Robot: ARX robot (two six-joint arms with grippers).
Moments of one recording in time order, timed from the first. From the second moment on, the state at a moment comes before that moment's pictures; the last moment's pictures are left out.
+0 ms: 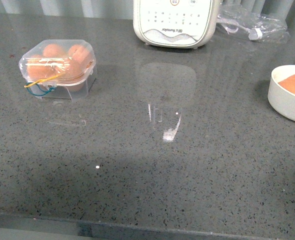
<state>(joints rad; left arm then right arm) 0.00 0.00 0.03 0.00 0.00 0.00 0.00 0.00 0.01 0.00 0.00 0.00</state>
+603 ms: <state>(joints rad) 0.00 0.00 0.03 0.00 0.00 0.00 0.00 0.00 0.01 0.00 0.00 0.00</state>
